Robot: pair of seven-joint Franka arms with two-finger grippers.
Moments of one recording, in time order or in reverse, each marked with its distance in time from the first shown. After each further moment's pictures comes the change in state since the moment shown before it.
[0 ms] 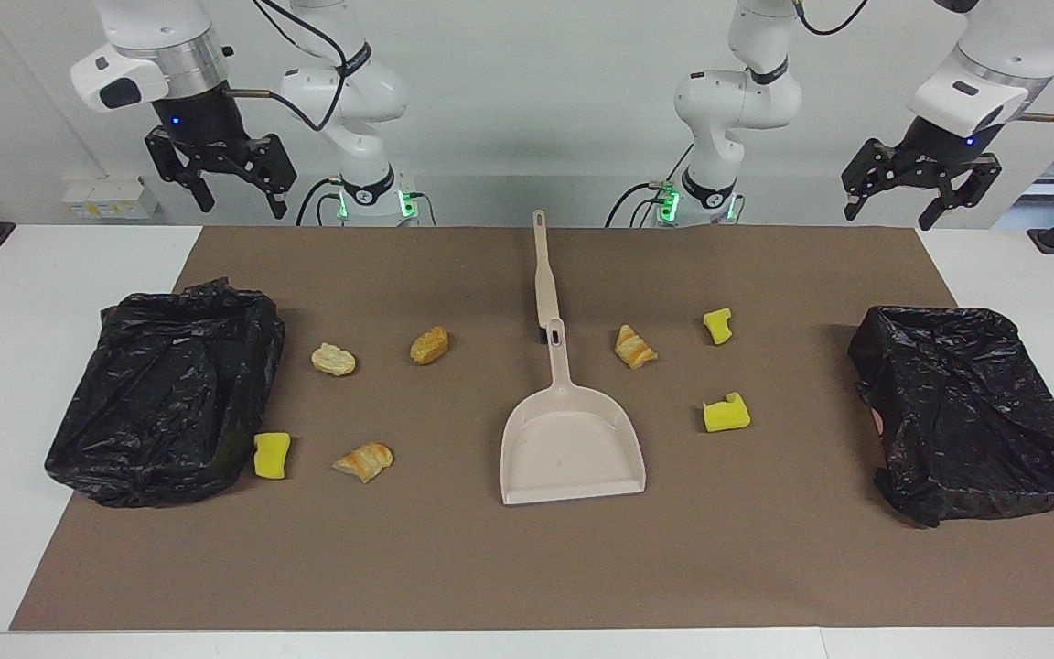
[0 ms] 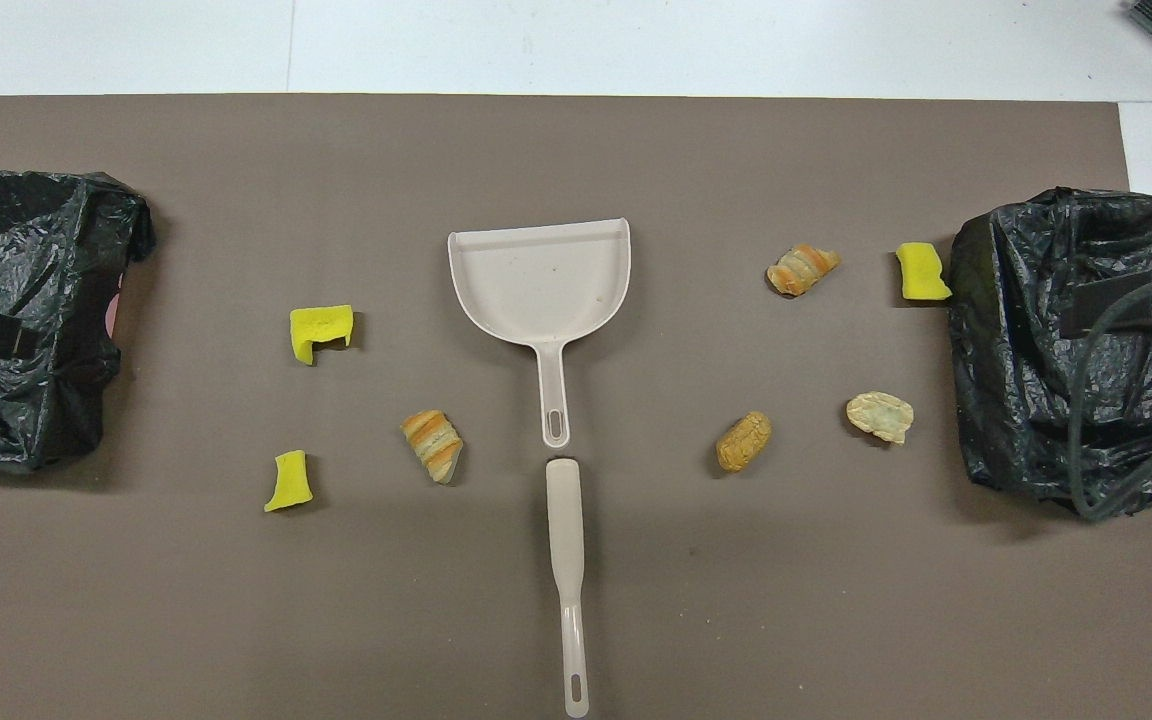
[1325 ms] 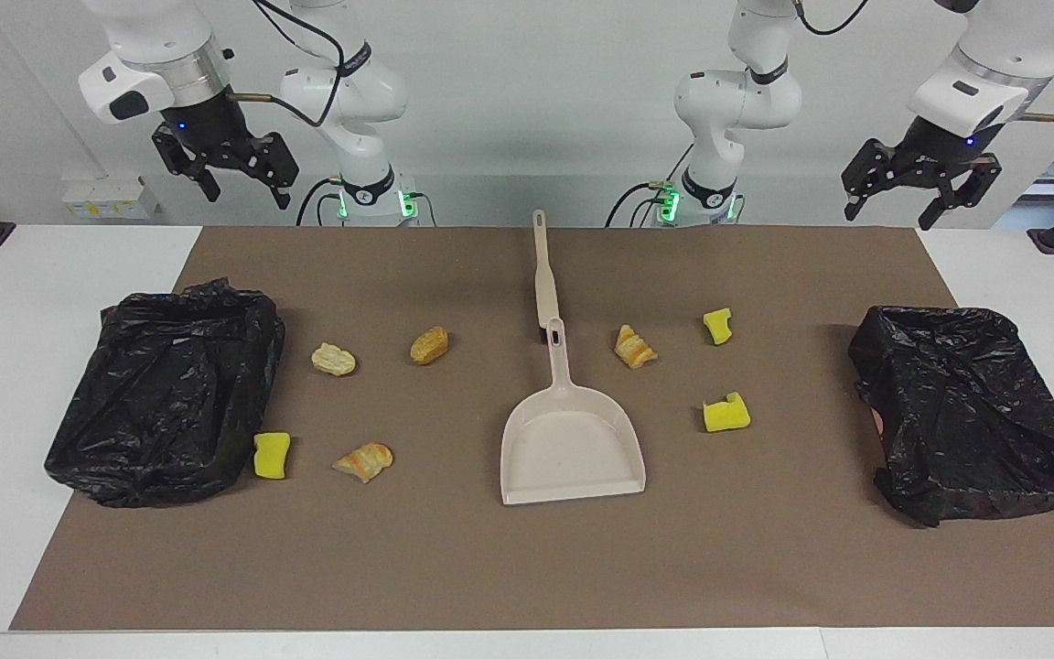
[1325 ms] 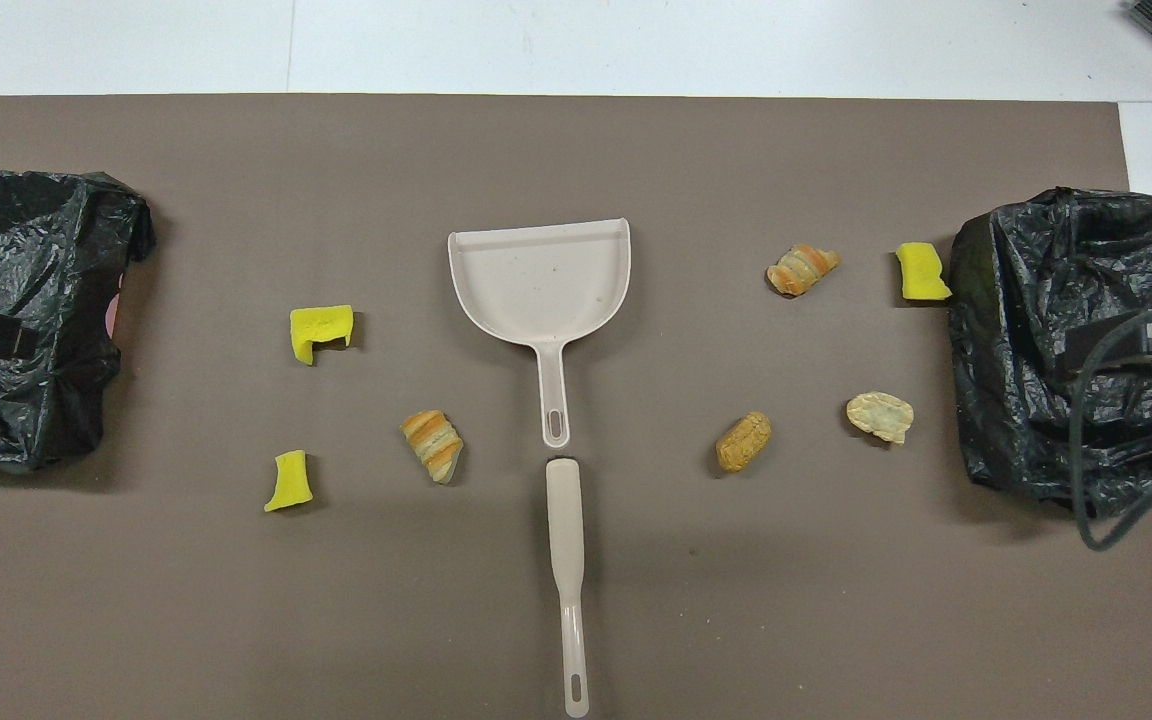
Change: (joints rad) left arm 0.000 0.000 0.000 0.000 0.000 0.000 0.000; right arm 0.001 0.000 0.004 -0.002 0.001 -0.108 0.000
